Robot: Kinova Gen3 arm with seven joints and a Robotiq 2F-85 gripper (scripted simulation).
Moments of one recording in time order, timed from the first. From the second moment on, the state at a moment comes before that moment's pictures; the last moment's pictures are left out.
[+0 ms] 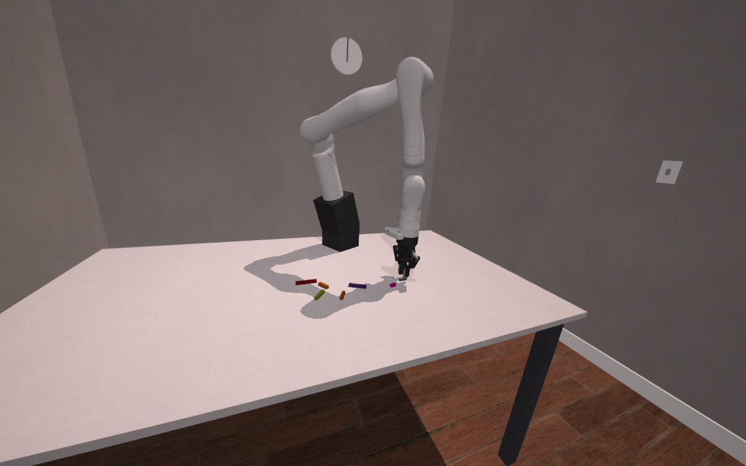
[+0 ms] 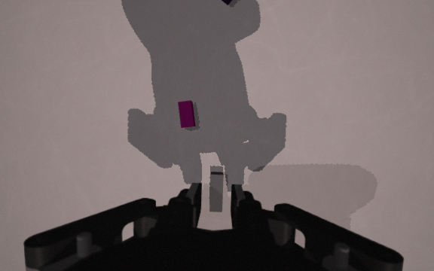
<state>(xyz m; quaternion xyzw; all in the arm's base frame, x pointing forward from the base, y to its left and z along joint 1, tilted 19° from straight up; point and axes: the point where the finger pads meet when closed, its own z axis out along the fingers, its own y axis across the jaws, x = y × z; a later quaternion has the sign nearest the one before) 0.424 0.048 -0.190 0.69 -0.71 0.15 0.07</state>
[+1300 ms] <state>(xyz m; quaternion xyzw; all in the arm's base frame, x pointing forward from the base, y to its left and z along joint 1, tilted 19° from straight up) 0.425 0.048 -0.191 0.69 -0.71 0.15 0.07</state>
